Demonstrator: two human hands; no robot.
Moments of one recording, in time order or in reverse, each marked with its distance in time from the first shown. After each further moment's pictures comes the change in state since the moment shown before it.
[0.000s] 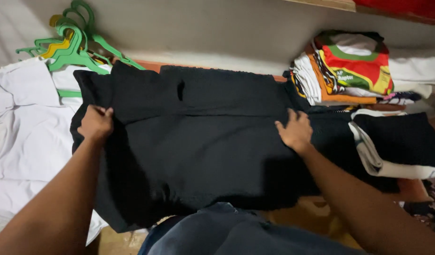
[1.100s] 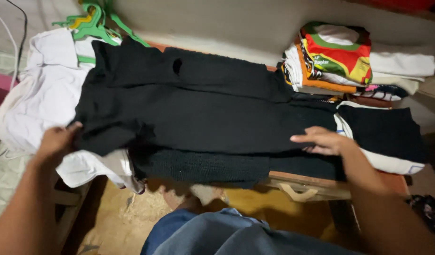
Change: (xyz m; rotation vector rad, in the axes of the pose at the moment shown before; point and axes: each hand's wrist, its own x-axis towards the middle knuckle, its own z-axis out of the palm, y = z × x) left_hand -0.159 -0.135 -0.105 -0.413 -0.253 -0.299; right_hand -0.031 0.161 -0.093 0.686 -0.897 0.339
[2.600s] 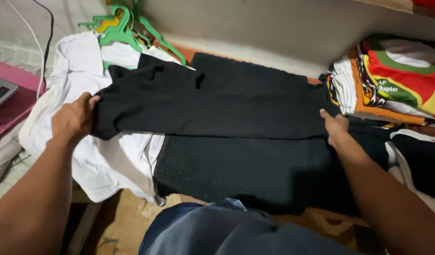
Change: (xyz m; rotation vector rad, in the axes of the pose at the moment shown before) left_hand -0.001 0.147 -0.014 0.794 0.287 0.518; right_hand 0.208 -0.058 0.028 0.441 0.653 -0.188
